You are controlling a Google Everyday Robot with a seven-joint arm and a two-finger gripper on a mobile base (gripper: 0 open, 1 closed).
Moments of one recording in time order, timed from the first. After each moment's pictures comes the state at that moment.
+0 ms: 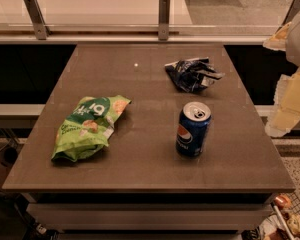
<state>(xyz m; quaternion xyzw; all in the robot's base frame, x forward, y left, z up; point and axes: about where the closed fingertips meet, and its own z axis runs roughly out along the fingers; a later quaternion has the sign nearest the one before) 0.438 -0.212 0.992 -0.60 0.78 -0.05 0.18</state>
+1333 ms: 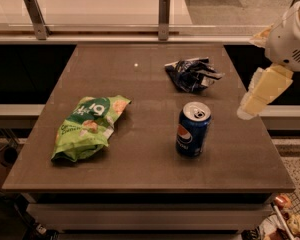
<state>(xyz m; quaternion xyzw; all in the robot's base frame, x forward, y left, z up) 0.495 -0.204 0.971 -0.57 0.78 -0.02 0.26</state>
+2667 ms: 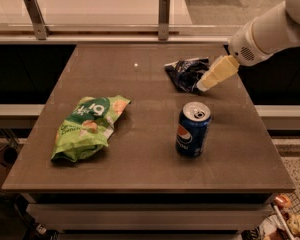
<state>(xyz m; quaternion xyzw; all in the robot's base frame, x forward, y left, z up) 0.630 -0.185 0.920 -0.45 0.81 0.05 0.36</state>
